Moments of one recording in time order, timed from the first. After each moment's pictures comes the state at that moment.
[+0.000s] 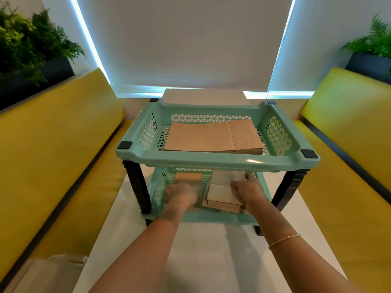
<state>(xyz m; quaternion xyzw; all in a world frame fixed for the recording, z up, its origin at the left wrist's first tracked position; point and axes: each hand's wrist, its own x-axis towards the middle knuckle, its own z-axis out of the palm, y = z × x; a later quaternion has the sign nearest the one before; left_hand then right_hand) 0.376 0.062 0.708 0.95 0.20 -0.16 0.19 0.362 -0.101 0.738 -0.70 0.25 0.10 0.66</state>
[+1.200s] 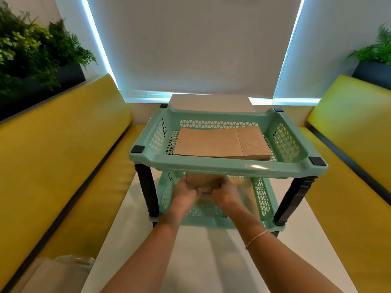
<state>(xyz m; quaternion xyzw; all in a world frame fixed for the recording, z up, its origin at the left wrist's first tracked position) 0.357 0.071 0.730 0.78 0.18 -0.01 0.59 0.353 -0.037 0.754 -0.87 0.11 0.10 0.47</state>
